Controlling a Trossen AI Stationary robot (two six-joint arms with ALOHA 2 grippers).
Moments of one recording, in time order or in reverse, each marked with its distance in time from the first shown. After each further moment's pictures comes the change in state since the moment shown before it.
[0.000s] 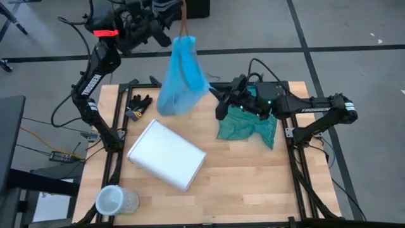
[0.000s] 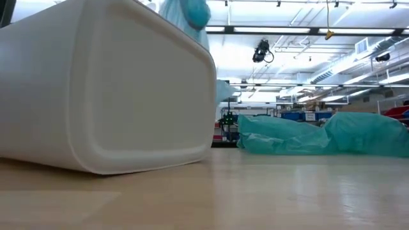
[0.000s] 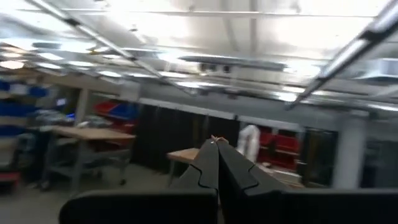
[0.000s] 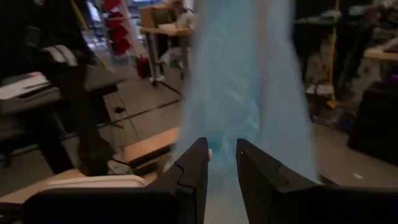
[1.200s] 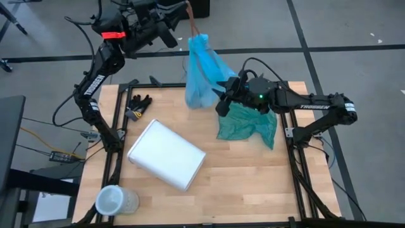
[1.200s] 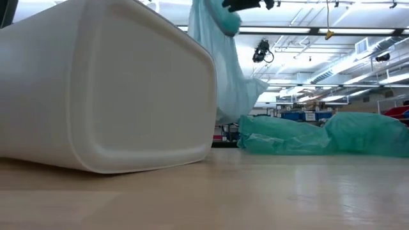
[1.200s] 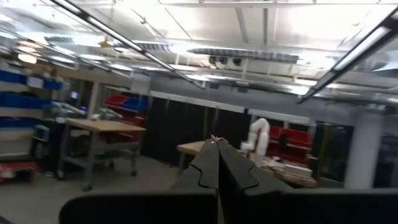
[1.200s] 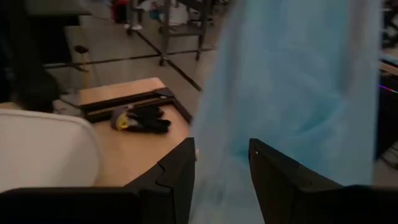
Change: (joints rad) left arm -0.011 0.015 0.000 -0.020 -0.056 0.011; right arm -0.089 0.000 0.000 -0.199 -0.045 -0.143
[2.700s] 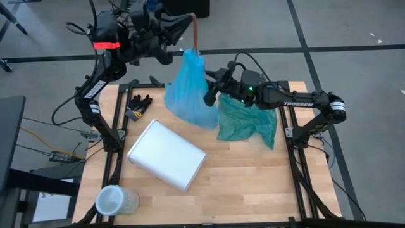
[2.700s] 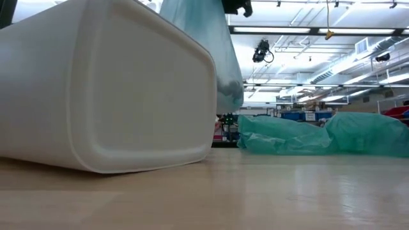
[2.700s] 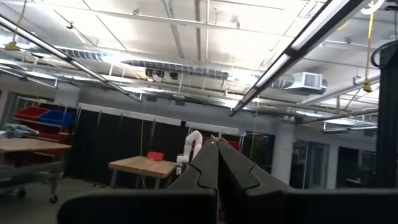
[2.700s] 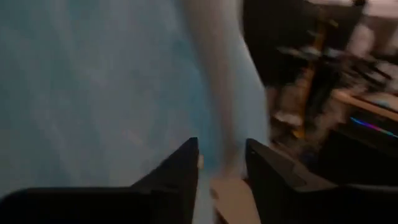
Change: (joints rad) left arm -0.138 0.002 0.000 0.123 0.136 -0.043; right arm -0.120 0.150 0.001 0.386 -0.118 -0.106
